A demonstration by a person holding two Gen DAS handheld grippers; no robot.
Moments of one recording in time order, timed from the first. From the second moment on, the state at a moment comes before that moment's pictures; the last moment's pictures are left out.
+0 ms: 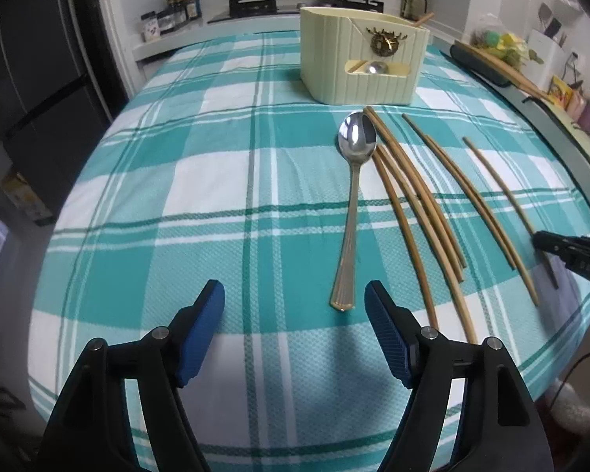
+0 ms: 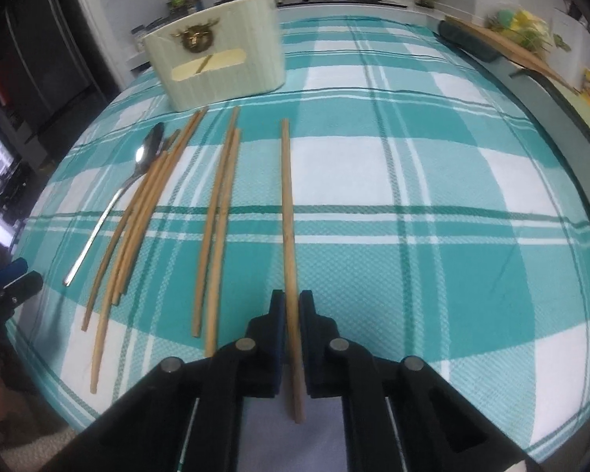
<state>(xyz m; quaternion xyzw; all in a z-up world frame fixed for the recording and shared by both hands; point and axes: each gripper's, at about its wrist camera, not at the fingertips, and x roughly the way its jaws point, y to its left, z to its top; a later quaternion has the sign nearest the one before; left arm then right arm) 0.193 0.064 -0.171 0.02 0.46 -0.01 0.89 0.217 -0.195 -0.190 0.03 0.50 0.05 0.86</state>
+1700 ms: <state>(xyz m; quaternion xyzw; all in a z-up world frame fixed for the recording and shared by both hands) 0.373 0.023 -0.205 0.05 0.54 -0.05 0.84 0.327 -0.186 -0.189 -0.07 0.59 0.13 0.79</state>
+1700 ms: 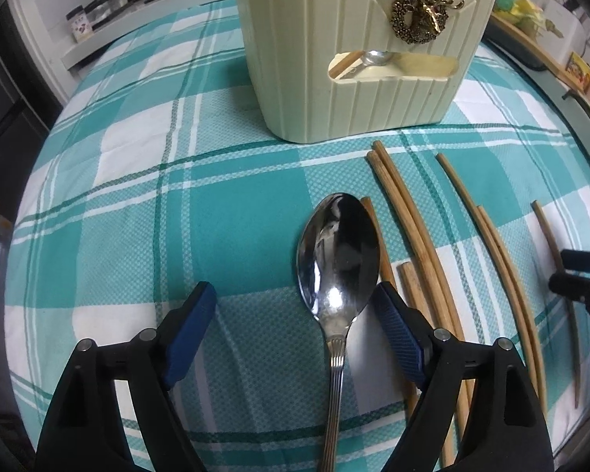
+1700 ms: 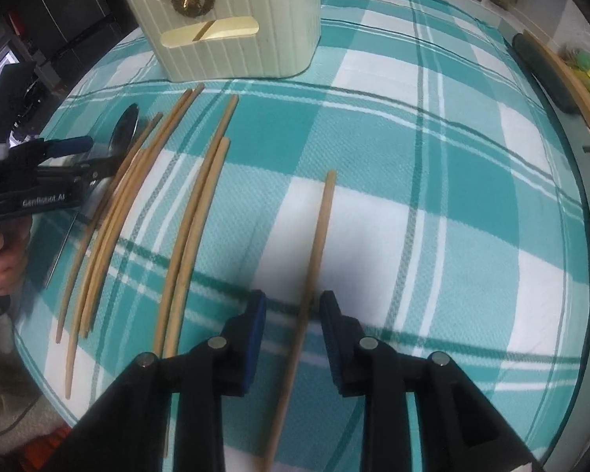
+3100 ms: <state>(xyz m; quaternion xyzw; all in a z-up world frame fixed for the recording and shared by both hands) 0.232 0.054 -0.048 -0.05 0.34 -0.10 0.93 0.201 -0.180 -0.006 0.01 0.24 0.15 0.96</state>
